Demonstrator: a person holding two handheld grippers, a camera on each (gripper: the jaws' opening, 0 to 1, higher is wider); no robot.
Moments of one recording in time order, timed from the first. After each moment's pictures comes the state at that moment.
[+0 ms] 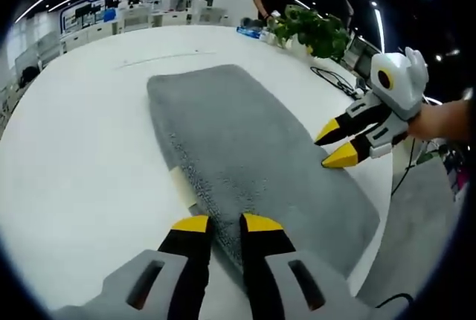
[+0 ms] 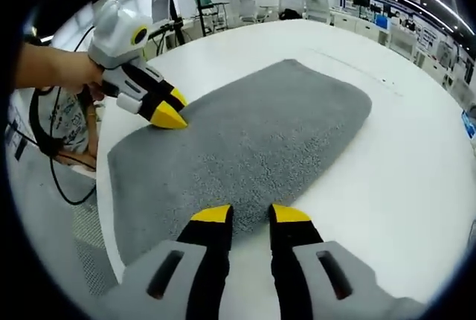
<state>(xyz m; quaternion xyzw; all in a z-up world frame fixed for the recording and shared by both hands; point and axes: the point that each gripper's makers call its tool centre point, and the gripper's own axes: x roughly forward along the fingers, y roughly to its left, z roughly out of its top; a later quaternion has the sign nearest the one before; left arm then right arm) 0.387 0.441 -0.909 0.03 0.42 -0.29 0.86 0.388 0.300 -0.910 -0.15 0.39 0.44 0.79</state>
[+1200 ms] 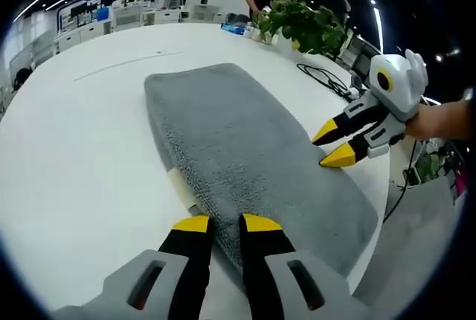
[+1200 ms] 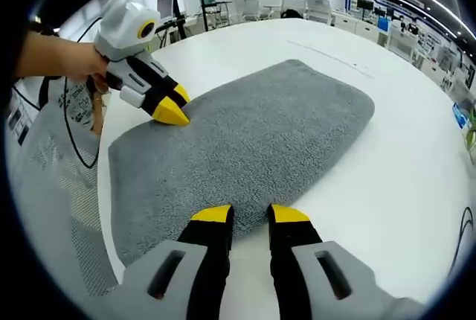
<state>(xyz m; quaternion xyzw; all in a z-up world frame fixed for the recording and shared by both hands) 0.388 0.332 -0.912 0.03 0.43 -0.30 0.85 0.394 0.188 -0.916 -0.17 0.38 0.45 0.79</state>
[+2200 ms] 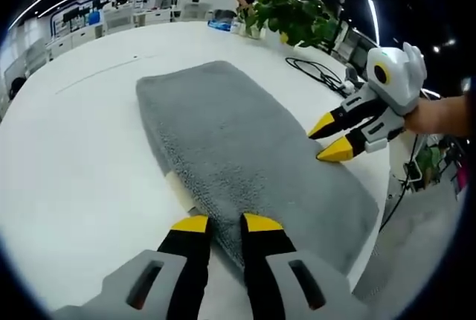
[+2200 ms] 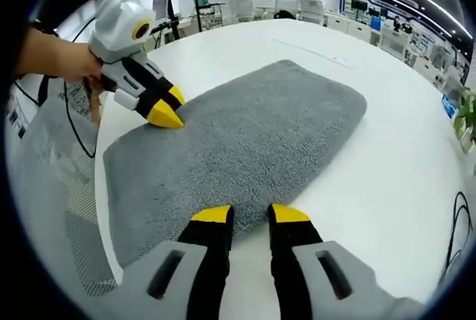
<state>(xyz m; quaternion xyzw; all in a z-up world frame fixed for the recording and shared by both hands) 0.386 0.291 -0.908 0.06 0.43 -0.30 0.85 0.391 0.148 -0.911 -0.15 0.38 0.42 0.81</state>
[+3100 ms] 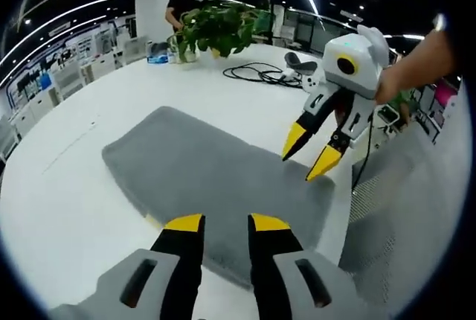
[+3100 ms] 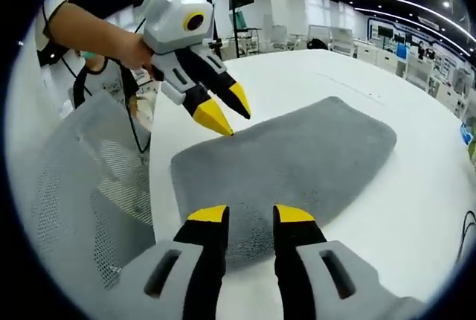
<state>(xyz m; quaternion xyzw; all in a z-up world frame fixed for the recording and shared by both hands) 0.348 0.265 -0.856 0.18 0.33 -0.45 0.81 0.315 0.179 -0.868 -0.15 0.30 0.53 0.77</state>
